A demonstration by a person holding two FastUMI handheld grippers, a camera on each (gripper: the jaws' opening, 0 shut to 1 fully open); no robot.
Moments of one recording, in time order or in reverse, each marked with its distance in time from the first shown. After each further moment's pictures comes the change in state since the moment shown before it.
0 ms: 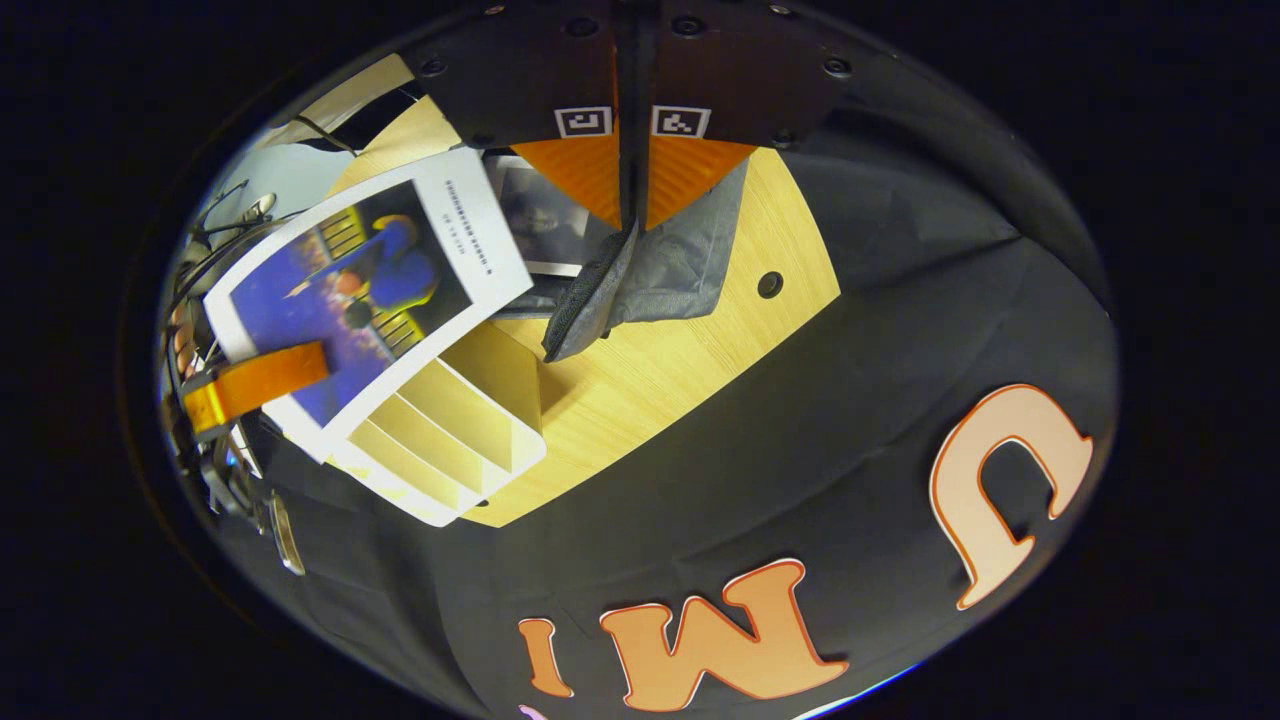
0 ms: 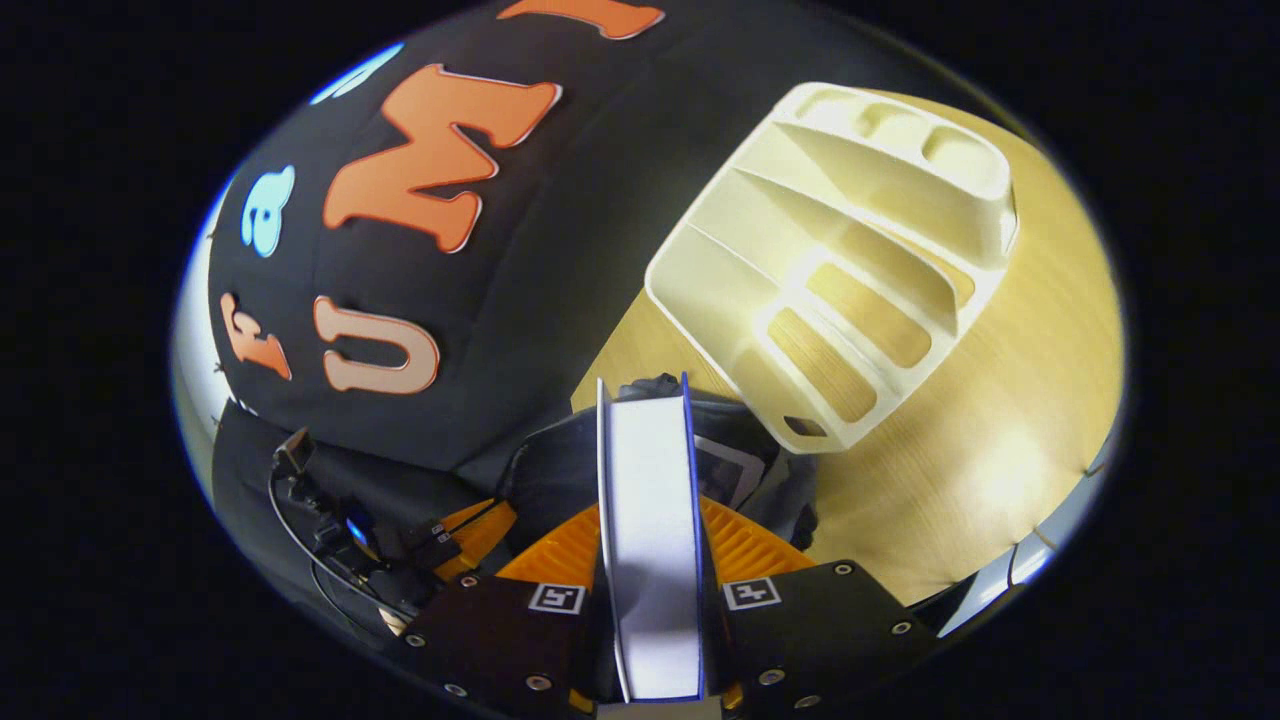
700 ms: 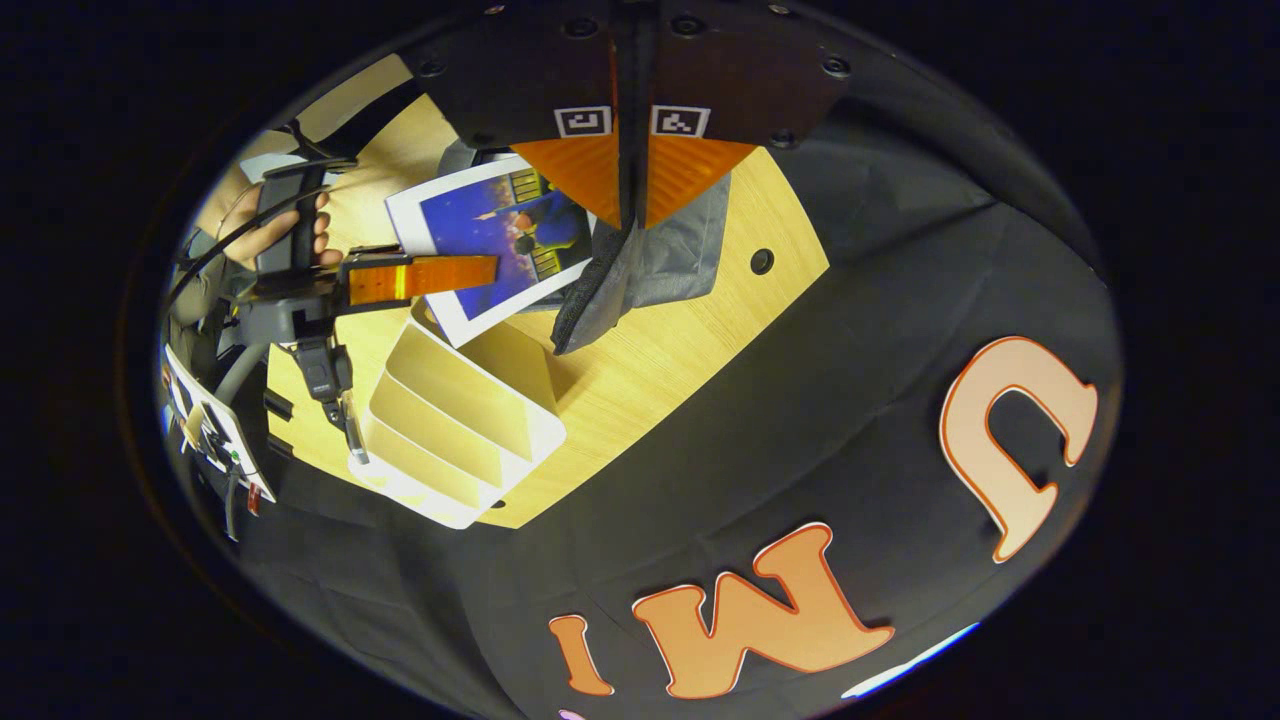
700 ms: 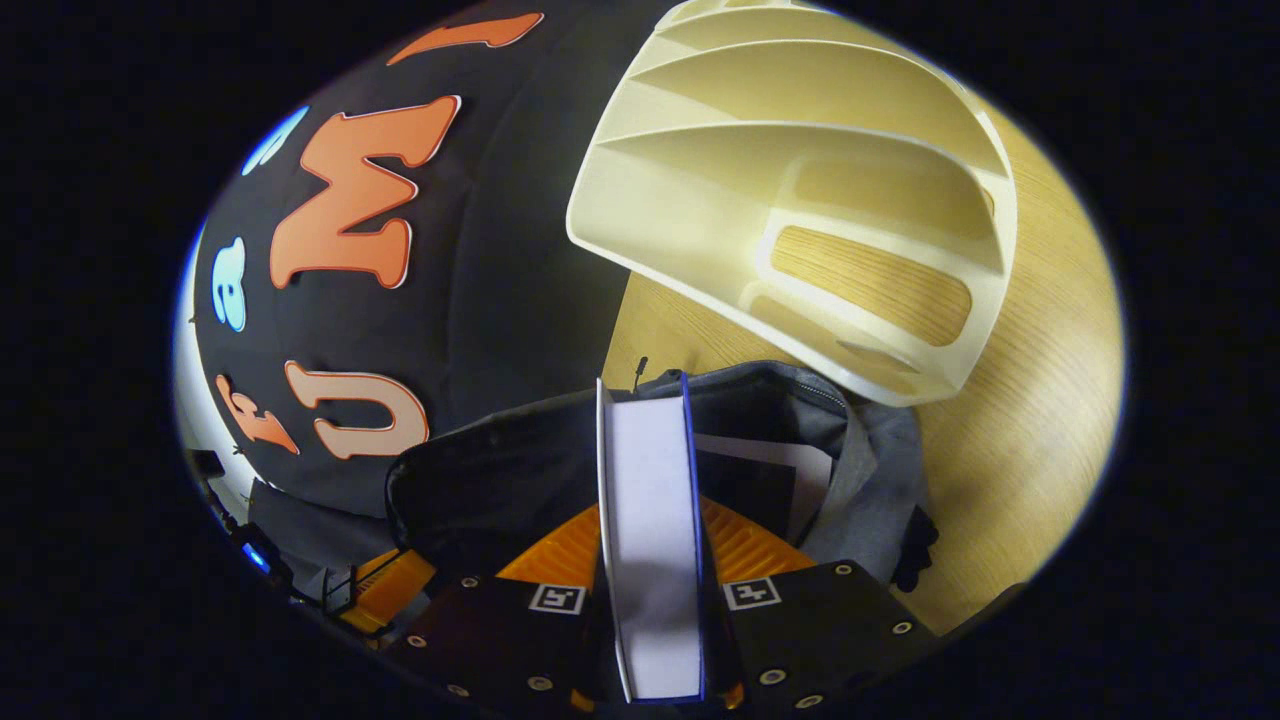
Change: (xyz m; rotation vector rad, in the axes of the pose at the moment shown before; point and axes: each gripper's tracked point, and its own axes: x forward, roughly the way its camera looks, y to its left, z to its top) left arm -0.010 -0.010 0.027 0.090 -0.018 0.015; right arm 0.126 -0.007 -0.025 0.183 -0.111 0.107
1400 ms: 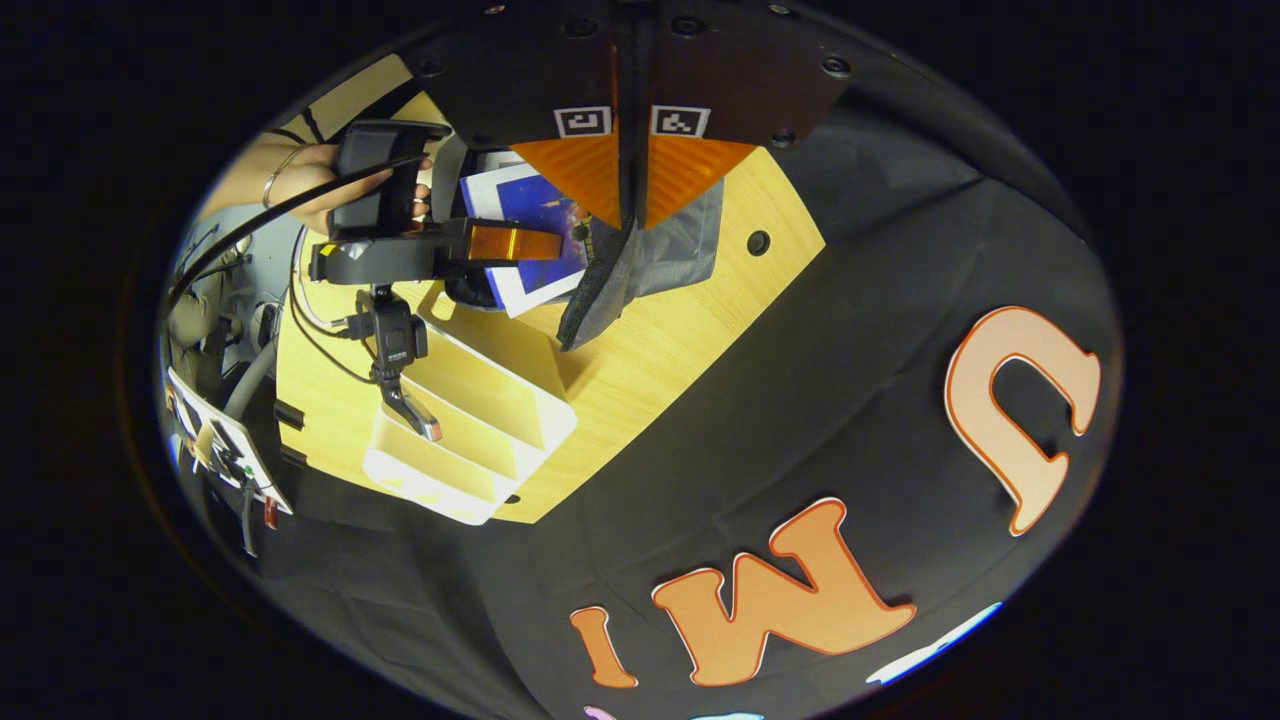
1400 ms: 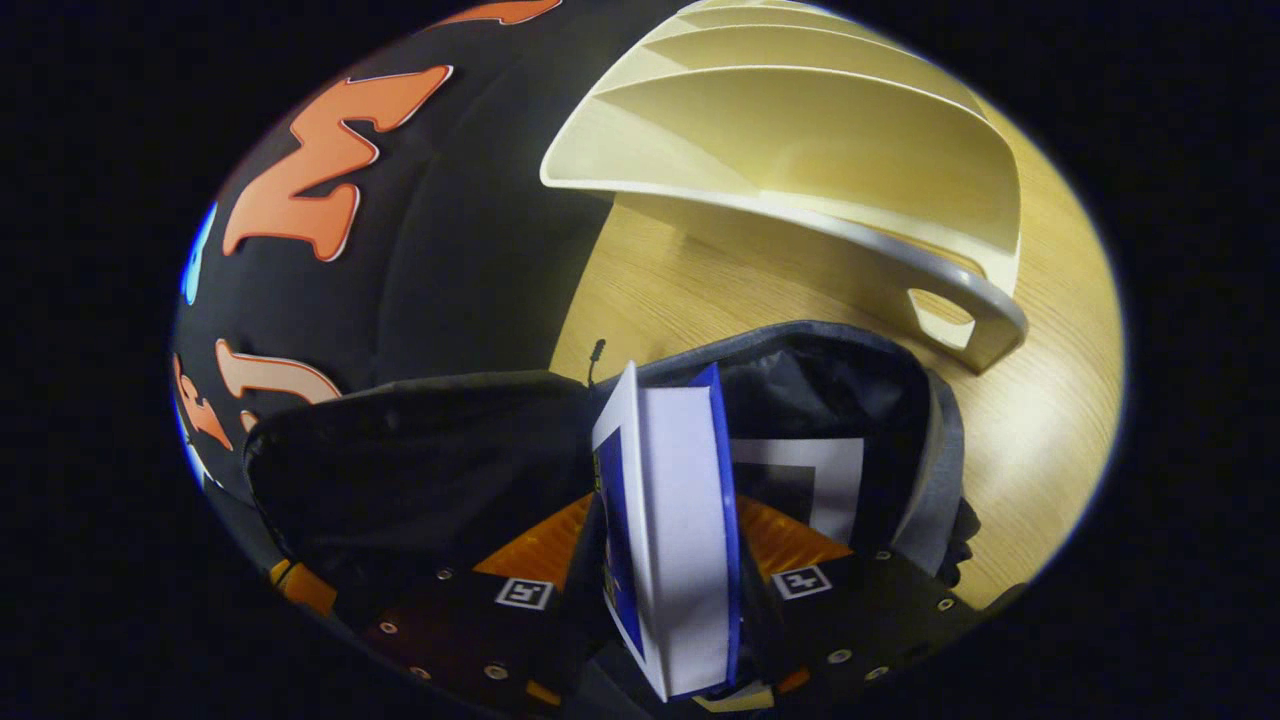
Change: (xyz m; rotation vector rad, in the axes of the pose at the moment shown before) left arm -0.004 0.003 0.009 0.046 -0.028 -0.015; right arm 0.051 -0.014 -0.019 -0.028 -0.027 -0.232
